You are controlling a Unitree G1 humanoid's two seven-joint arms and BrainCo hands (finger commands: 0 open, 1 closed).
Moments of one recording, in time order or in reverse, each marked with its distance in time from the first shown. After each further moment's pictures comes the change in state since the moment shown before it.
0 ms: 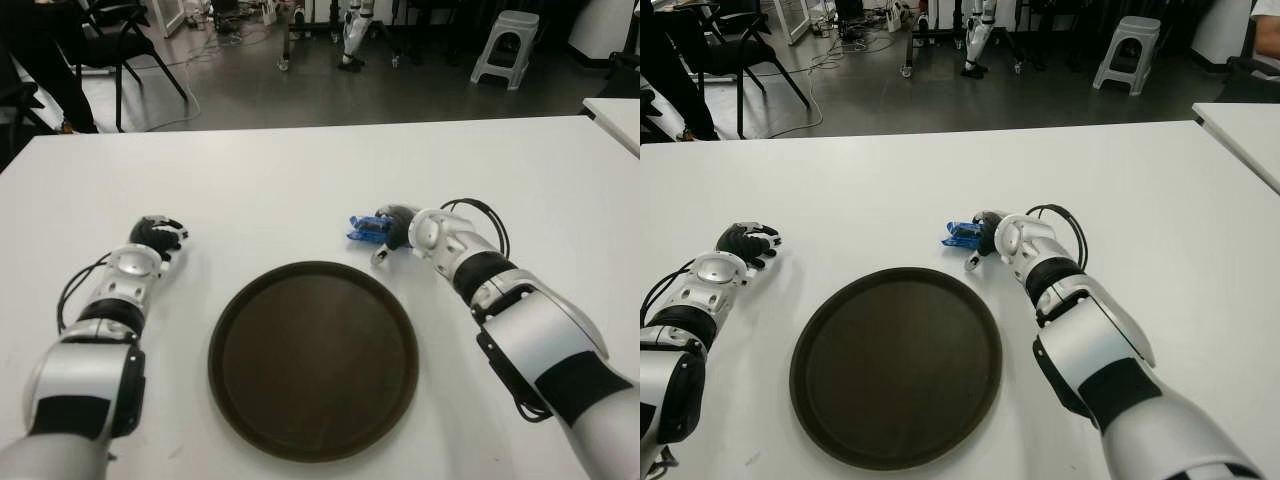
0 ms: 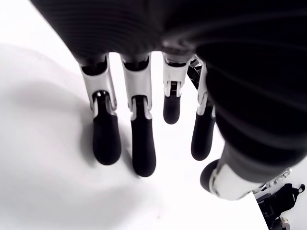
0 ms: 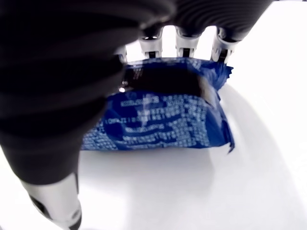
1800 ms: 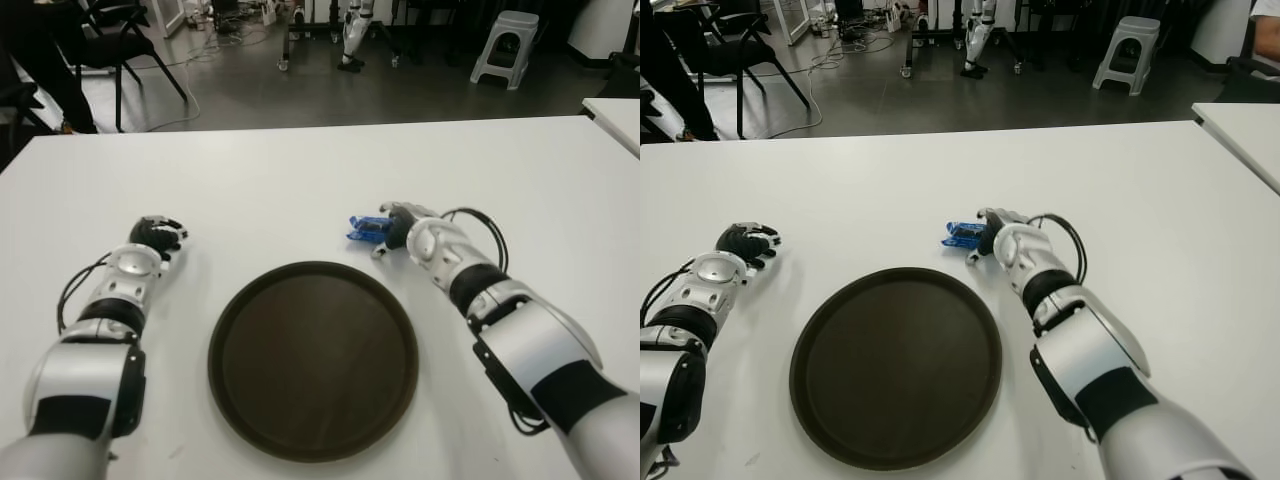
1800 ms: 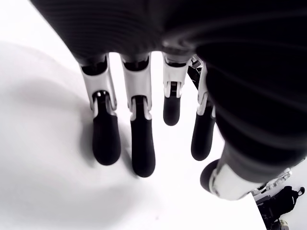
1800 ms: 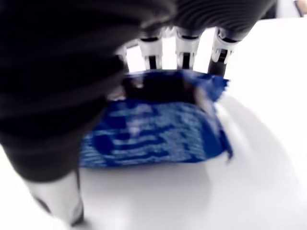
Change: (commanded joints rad) left arm 0.002 -0.003 0.005 -0.006 -0.009 -0.006 0.010; right arm 0.050 0.015 -0.052 0.002 0.014 0.013 -0.310
